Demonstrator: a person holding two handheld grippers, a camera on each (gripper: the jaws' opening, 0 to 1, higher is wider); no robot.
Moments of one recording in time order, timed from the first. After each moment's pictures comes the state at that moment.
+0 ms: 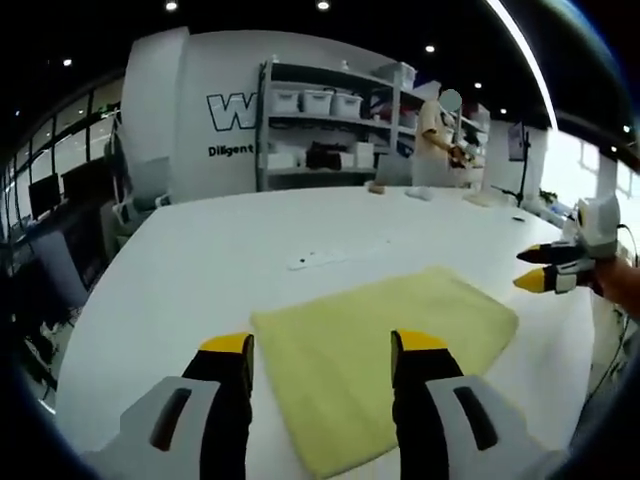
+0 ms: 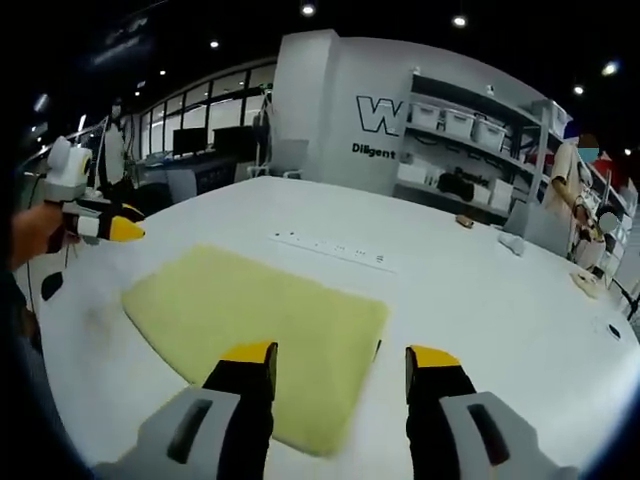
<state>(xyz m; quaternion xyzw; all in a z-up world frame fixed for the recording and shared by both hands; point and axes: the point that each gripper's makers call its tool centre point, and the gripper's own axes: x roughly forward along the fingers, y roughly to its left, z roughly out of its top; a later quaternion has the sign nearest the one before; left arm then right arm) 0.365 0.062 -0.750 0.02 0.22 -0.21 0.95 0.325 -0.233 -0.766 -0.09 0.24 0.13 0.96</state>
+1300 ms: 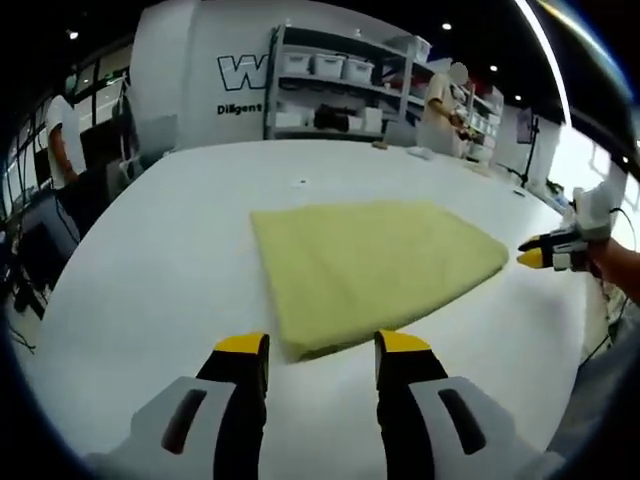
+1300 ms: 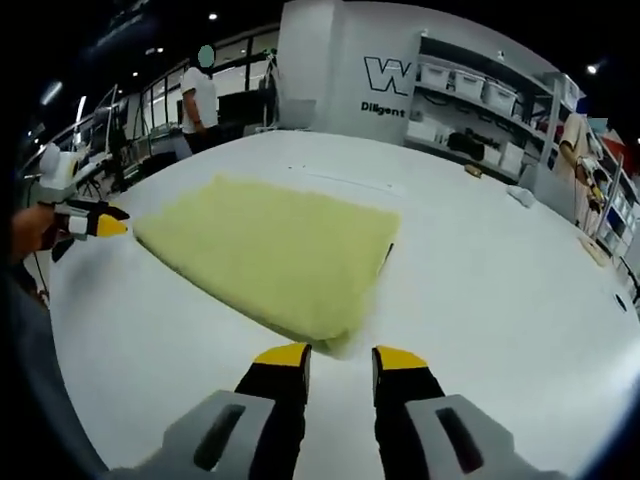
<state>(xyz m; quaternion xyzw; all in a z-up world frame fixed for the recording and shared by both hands) 0.286 0.082 -0.830 0.01 0.30 -0.20 0.93 0.266 -0.254 -0.842 -0.09 0.34 0.14 0.93</state>
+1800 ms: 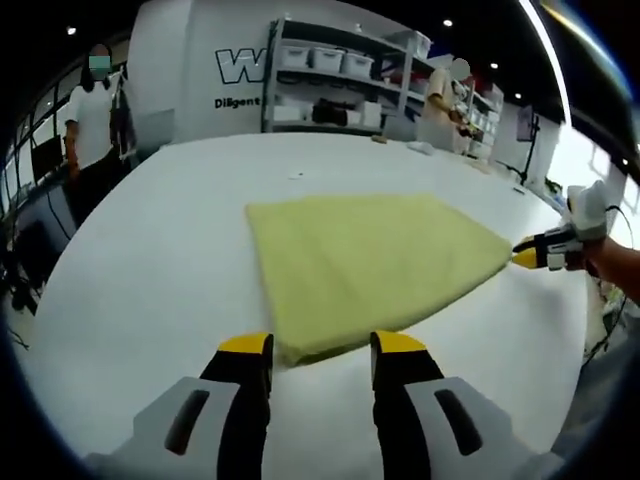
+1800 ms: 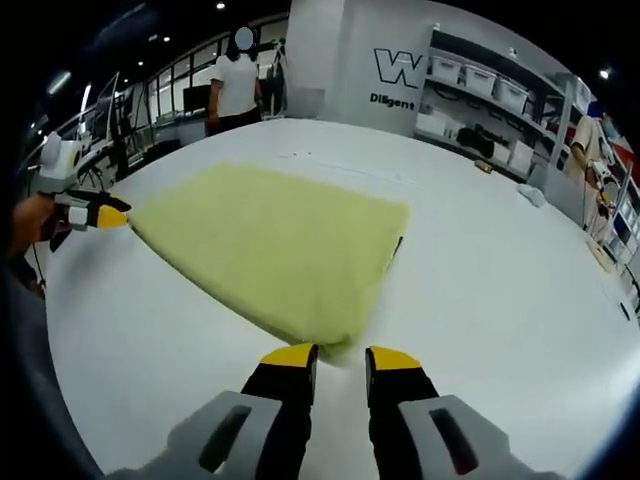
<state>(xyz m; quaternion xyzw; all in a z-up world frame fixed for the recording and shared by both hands) 0.294 0.078 -0.839 0.00 0.31 -0.20 0.93 0.276 -0.252 -0.856 -0.11 0.35 0.15 0.92</state>
